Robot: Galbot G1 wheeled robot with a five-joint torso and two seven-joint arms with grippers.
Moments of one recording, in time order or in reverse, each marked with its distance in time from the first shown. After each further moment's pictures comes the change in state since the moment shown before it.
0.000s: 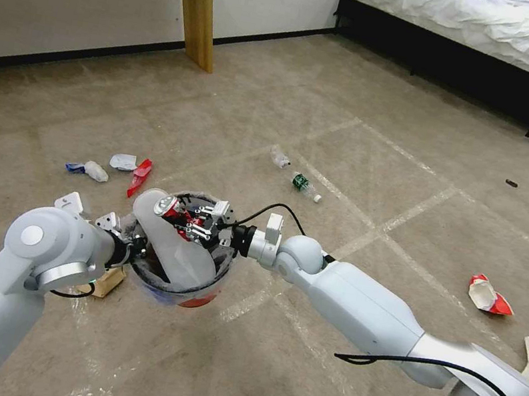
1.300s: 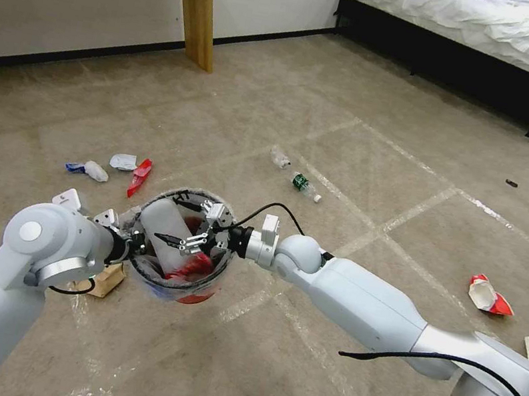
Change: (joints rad) left arm -0.019 -0.009 -0.015 0.002 -0.010 -0.005 -0.003; right arm 0.043 -0.012 -0.083 0.001 -0.003 0.034 0.056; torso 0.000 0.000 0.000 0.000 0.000
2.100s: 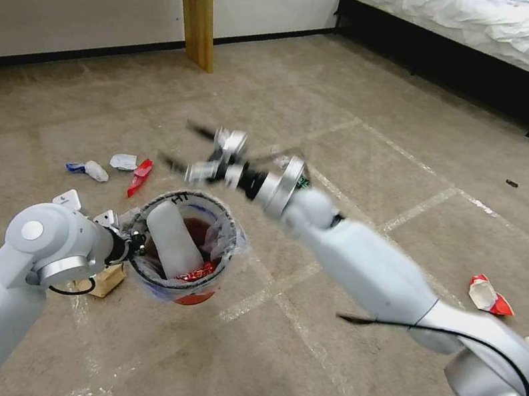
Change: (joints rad) left arm 0.009 -0.001 0.002 0.019 0.003 0.001 0.000; right arm 0.154 0.009 0.288 0.080 0.159 0.012 0.056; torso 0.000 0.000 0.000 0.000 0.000
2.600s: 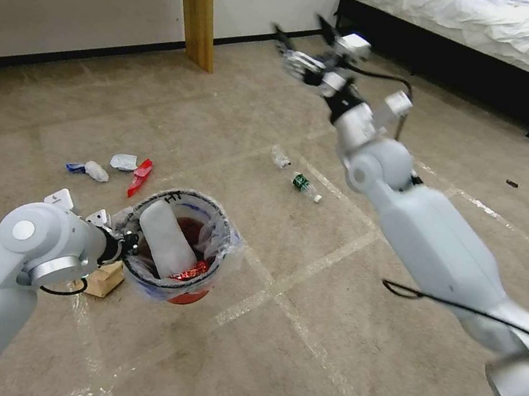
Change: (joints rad) left arm 0.024 0.030 -0.031 -0.024 -0.009 -0.009 0.000; right arm -0.236 -0.180 0.310 0.159 -0.220 -0.013 0.557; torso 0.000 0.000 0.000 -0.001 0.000
